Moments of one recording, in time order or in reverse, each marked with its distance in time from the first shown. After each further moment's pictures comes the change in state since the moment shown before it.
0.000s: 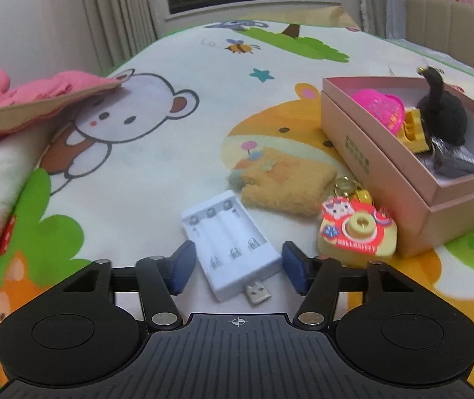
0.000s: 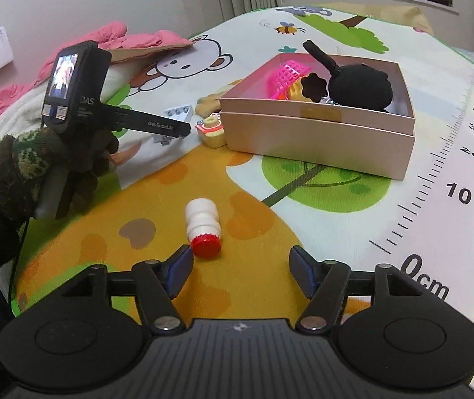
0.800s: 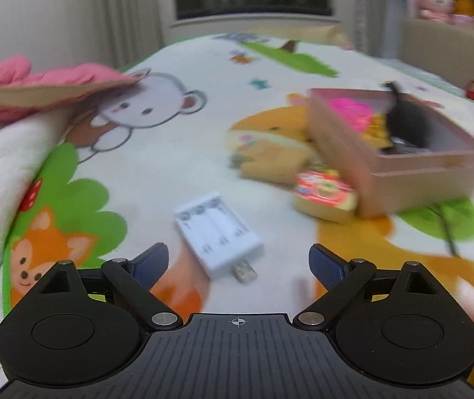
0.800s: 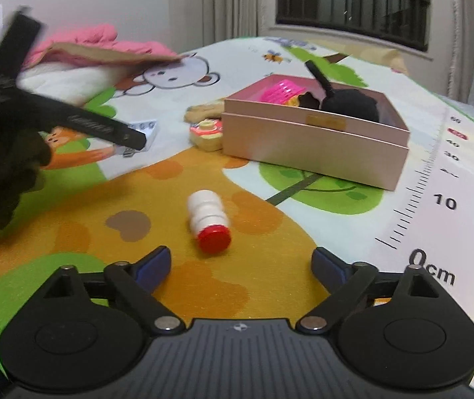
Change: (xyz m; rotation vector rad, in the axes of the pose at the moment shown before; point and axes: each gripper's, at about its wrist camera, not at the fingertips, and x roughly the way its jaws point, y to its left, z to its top) left arm -0.045 0.014 -0.028 -0.101 -0.015 -0.029; right arm 0.011 0.035 -0.037 -0.067 -0.157 -0.181
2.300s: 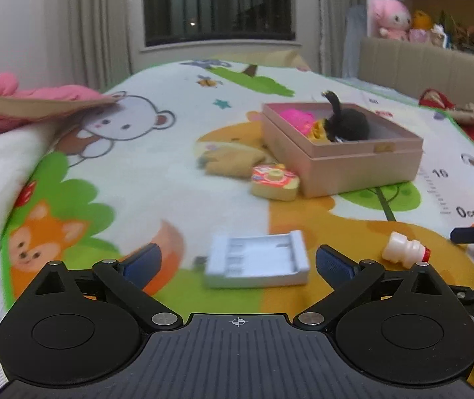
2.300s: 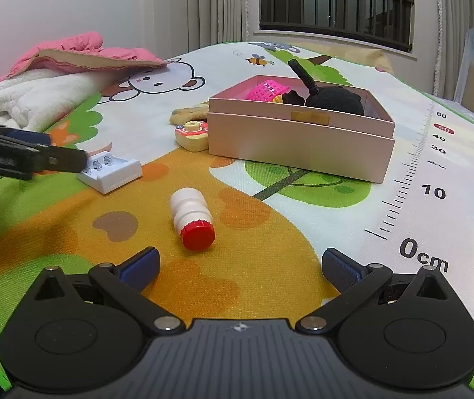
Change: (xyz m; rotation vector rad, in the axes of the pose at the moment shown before) left arm -0.062 -0.007 -0.050 0.070 -0.116 -0.145; right arm 0.001 -0.002 -0.005 0.030 -0.014 -0.037
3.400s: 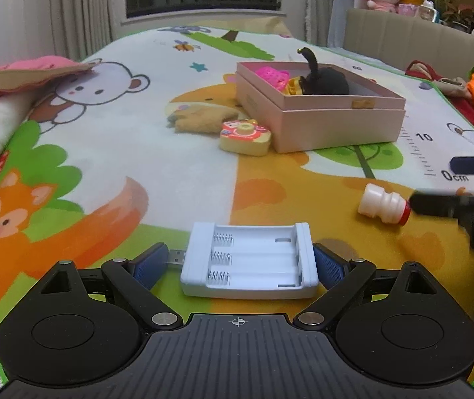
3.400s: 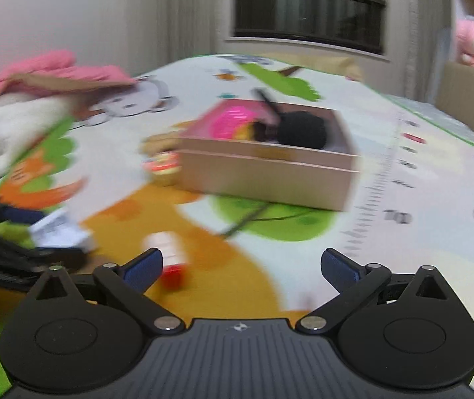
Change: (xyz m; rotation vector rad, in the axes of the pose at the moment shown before) left arm 0.001 -0.014 -0.021 0.001 0.103 -0.055; right arm -0.019 0.012 0.029 -0.020 -0.005 -0.045
